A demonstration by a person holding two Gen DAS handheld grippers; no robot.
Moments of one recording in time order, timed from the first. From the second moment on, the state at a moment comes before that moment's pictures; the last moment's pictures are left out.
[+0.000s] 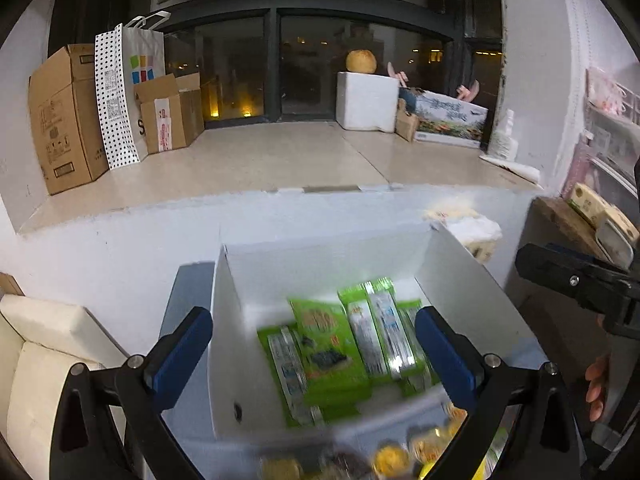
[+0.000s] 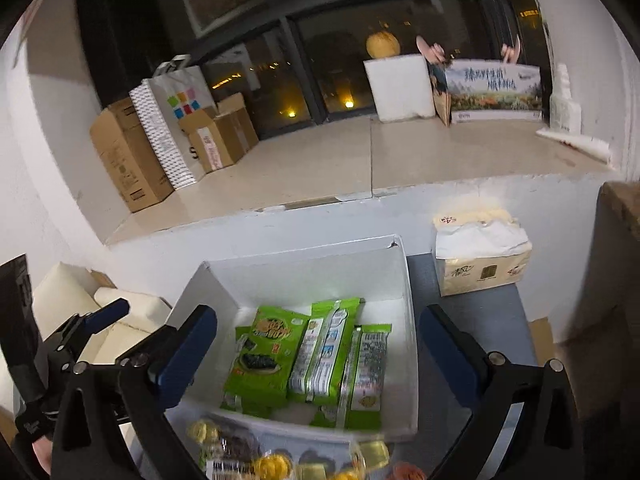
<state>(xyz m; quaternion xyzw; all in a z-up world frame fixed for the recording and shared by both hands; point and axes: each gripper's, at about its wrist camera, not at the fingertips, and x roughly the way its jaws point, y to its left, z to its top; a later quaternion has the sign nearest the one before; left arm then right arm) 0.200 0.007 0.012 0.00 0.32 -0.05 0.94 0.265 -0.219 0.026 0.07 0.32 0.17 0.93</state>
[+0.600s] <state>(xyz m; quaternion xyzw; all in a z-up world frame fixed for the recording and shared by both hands) 0.033 -0.007 -0.081 -0.03 0.41 -0.09 0.91 0.095 -0.249 -0.115 0.05 0.47 0.10 0.88</state>
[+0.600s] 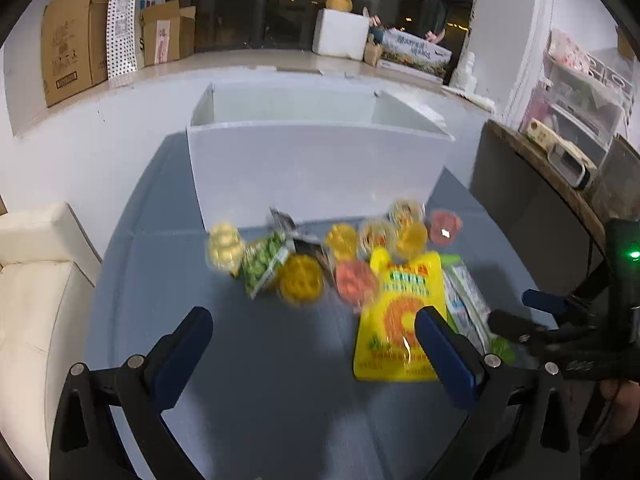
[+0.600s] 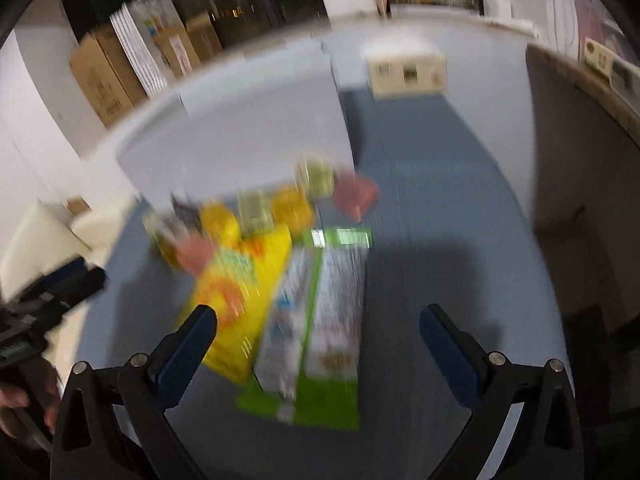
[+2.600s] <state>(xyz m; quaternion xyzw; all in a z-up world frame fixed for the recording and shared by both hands) 0.103 -0.109 -0.123 -0.04 0.49 -0.15 0.86 0.051 -0.314 -0.093 0.04 0.45 0.08 0.89</state>
